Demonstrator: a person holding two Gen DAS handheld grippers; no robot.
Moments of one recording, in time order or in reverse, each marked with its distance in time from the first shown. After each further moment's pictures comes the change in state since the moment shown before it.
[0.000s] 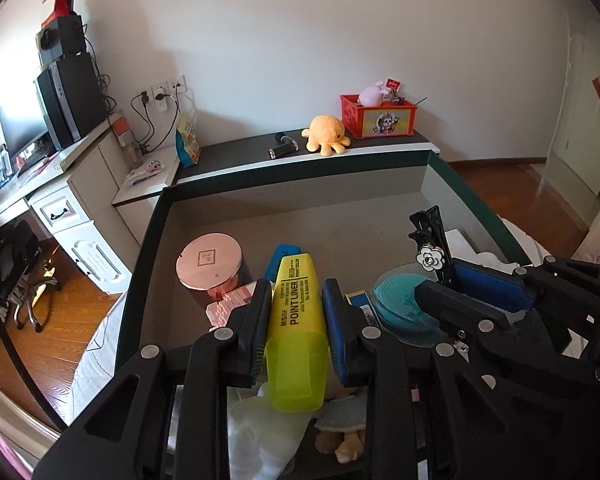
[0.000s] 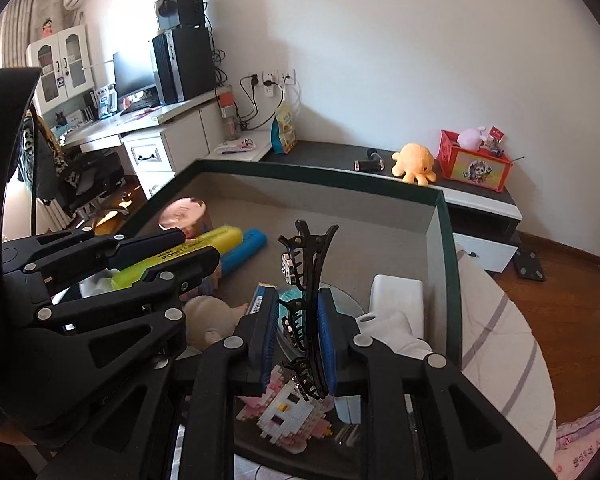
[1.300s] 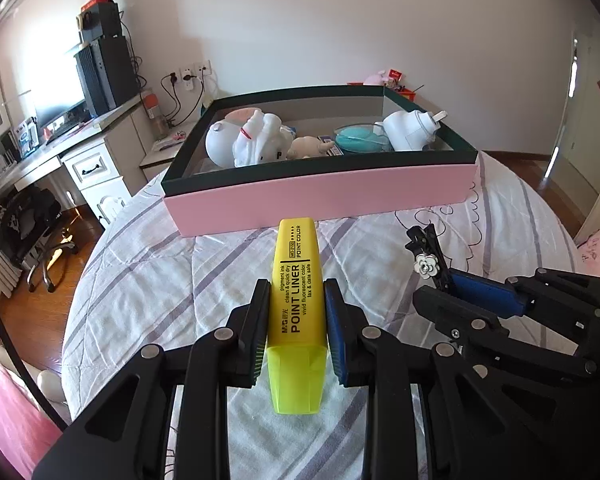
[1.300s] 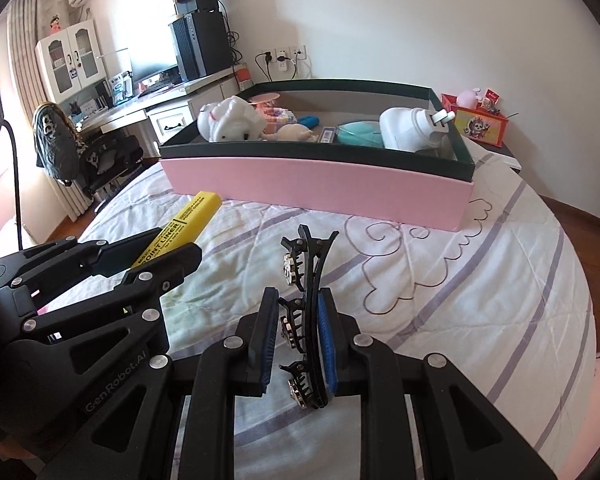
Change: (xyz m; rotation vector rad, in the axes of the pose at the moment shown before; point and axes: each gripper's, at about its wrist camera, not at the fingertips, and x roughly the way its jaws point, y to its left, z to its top) left arm -0.128 -0.023 -0.154 -0.040 0.007 0.044; right arm -0.095 0.055 -0.141 0.044 0.056 0.054
